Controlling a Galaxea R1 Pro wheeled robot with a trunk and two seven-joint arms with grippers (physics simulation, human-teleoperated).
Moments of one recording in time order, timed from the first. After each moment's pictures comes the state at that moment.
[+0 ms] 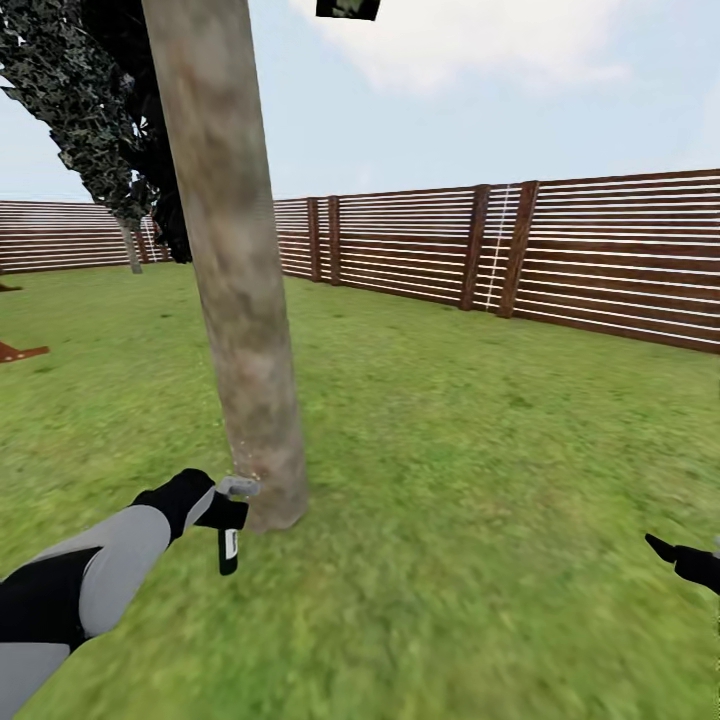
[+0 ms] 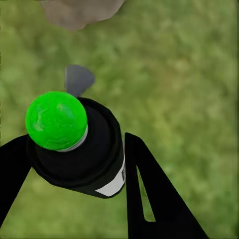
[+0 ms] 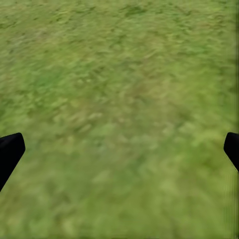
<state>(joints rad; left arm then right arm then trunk) -1.08 0.10 0.20 -0.09 -0.39 0.60 -0.27 -0.65 -0.39 -1.16 -0.66 0.62 0.12 0.77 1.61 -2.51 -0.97</state>
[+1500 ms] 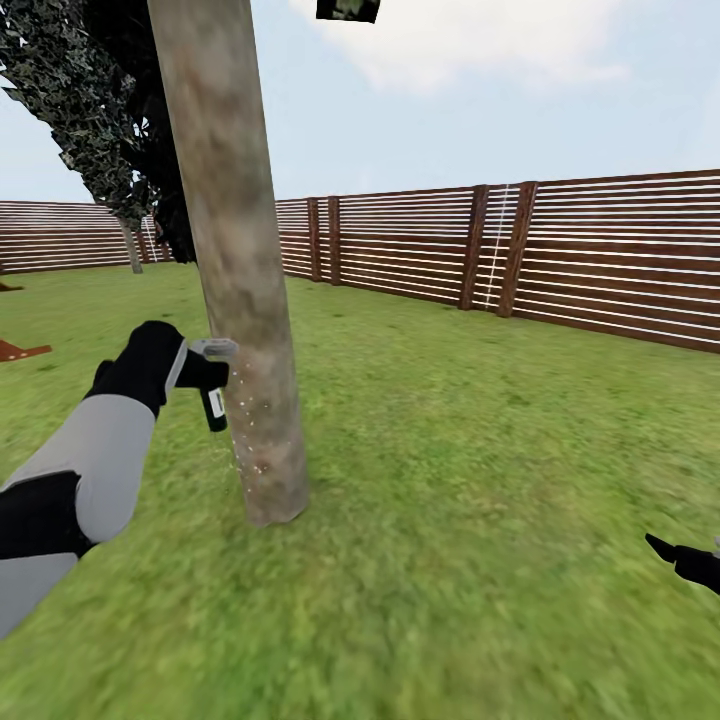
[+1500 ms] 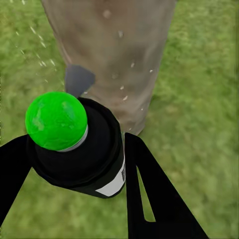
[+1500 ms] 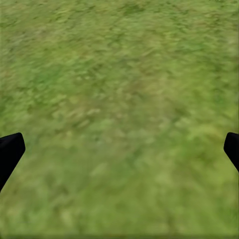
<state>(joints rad) -1.36 0.09 0.20 -0.56 -0.39 0.99 -0.30 -0.65 -0.39 -1.16 -0.66 0.62 0.12 0.77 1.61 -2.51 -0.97</state>
